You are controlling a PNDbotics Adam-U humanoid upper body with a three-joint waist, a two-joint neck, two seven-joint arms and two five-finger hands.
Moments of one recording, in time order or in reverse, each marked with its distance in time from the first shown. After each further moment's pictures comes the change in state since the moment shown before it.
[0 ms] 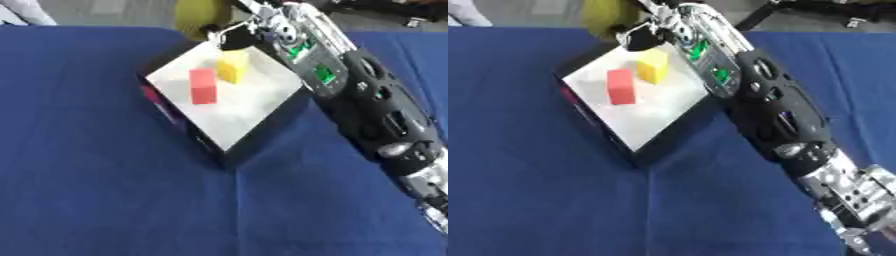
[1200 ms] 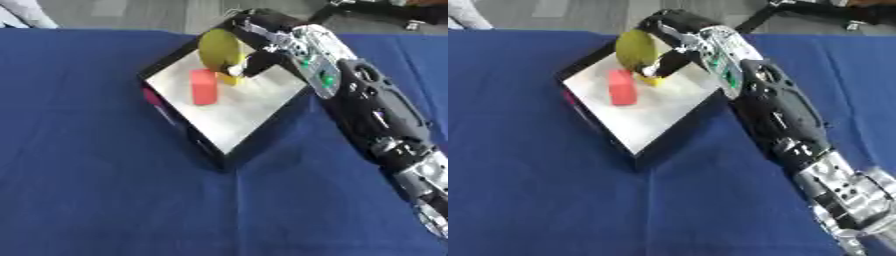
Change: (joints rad) left arm 0.022 0.000 0.007 0.000 -0.006 -0.002 0.011; right arm -0.056 0.029 -0.124 0.330 0.118 -0.261 0.027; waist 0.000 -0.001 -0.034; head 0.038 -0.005
